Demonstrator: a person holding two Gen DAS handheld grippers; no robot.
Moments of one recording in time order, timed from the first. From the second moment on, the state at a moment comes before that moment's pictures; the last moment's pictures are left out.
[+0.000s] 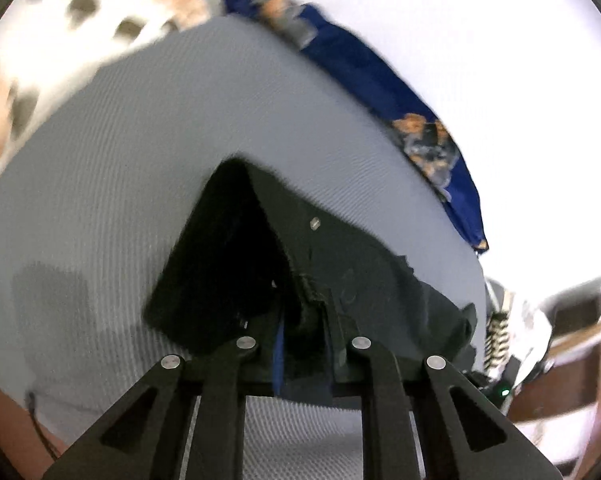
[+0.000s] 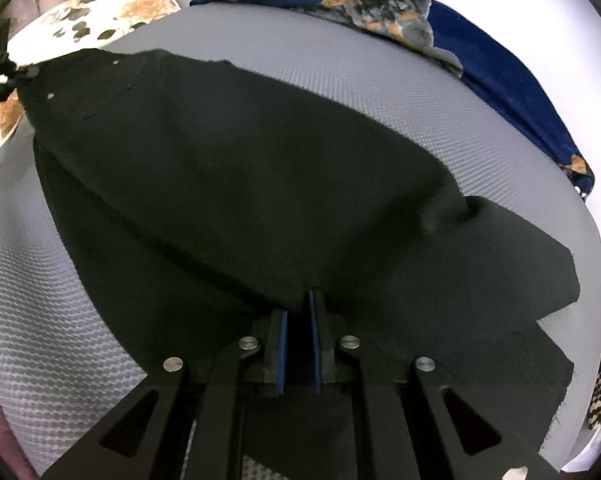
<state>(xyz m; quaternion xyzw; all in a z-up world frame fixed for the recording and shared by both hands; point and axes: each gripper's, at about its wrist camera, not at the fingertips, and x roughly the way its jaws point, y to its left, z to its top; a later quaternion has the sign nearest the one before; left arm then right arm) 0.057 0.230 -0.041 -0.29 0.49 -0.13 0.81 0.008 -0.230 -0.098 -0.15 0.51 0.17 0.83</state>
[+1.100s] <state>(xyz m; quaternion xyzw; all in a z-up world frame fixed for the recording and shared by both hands) 0.064 0.244 -0.106 -0.13 0.54 -0.10 0.82 -0.030 -0.220 -0.106 -0.13 0.55 0.20 0.80</state>
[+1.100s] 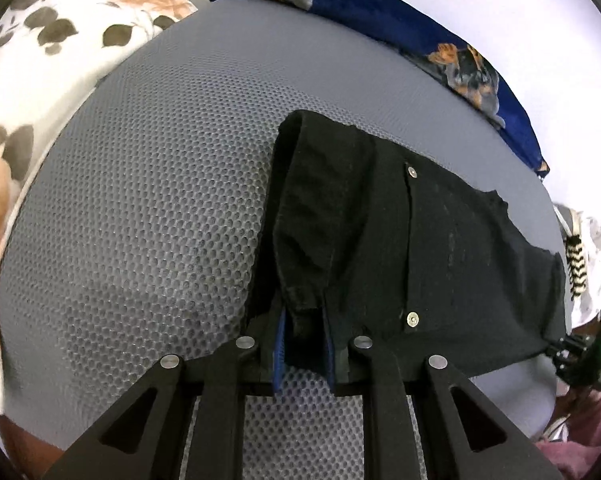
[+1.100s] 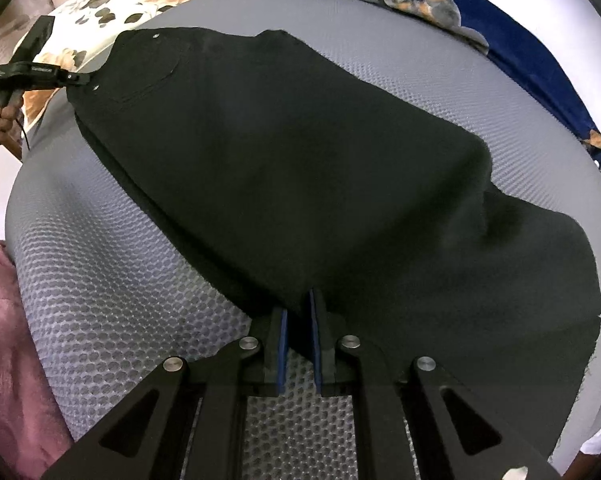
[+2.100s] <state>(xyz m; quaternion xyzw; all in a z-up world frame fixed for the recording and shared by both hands) -0.012 -0.080 -0.064 0.21 0.39 -0.41 0.80 -0.007 -0.261 -0.103 0.00 0.56 0.21 0.80</state>
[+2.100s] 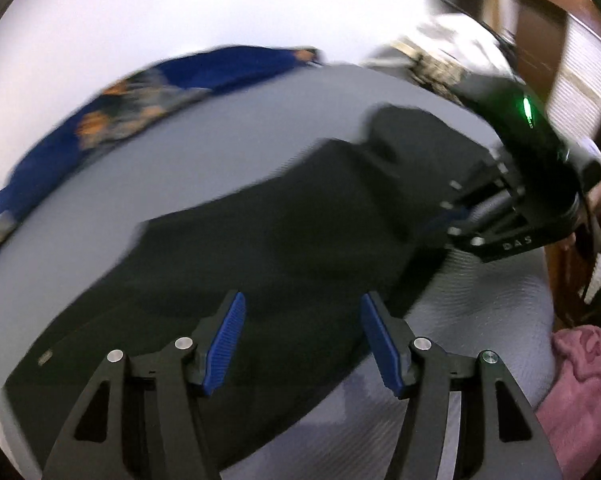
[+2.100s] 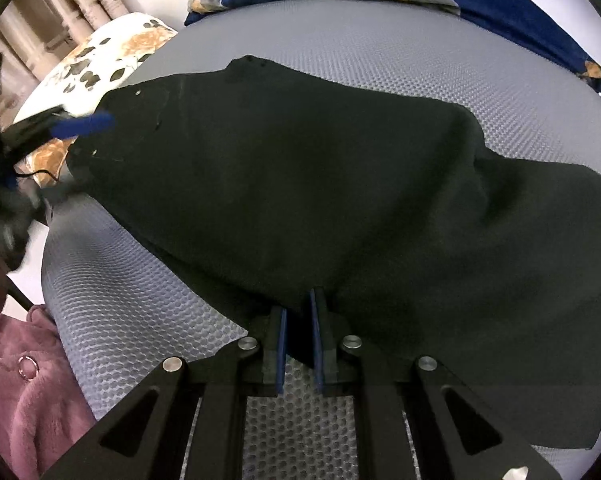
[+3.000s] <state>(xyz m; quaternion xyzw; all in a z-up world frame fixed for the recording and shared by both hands) -0.012 -0.162 -0.108 0.22 0.43 -0.45 0.75 -0.024 -0.415 -0.088 0.25 0.49 0.04 0.83</state>
